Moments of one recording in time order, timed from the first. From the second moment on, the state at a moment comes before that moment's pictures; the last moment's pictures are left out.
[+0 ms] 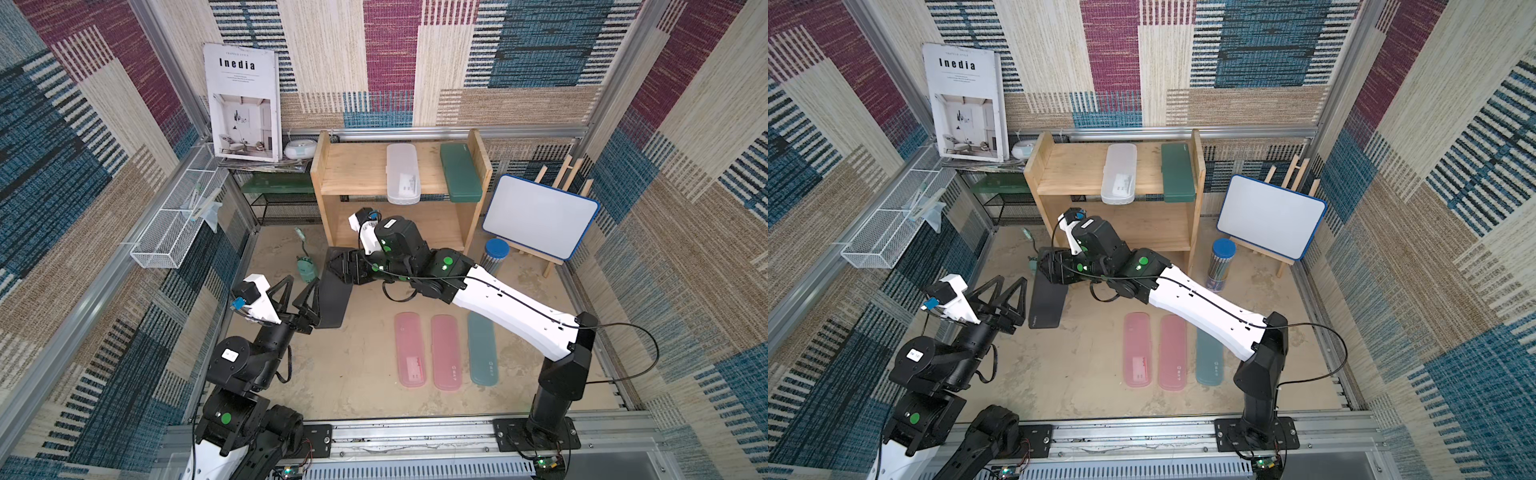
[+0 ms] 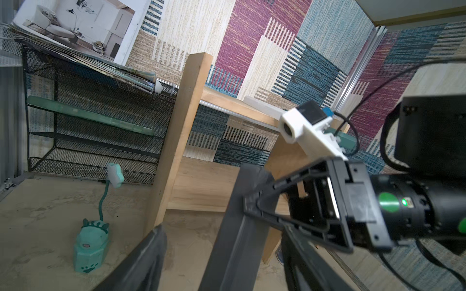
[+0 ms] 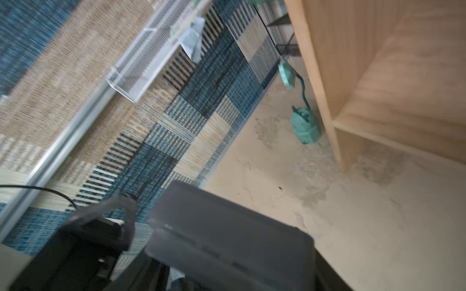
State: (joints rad) left arm -0.34 0.39 0.71 -0.15 -0.04 -0.35; right arm 1.03 1.77 1.86 -0.54 -0.07 0.61
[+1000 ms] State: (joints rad) left arm -0.34 0.51 0.72 -0.29 -0.16 -0.38; right arm 0.98 2.05 1.51 -0.64 -0.27 0.60
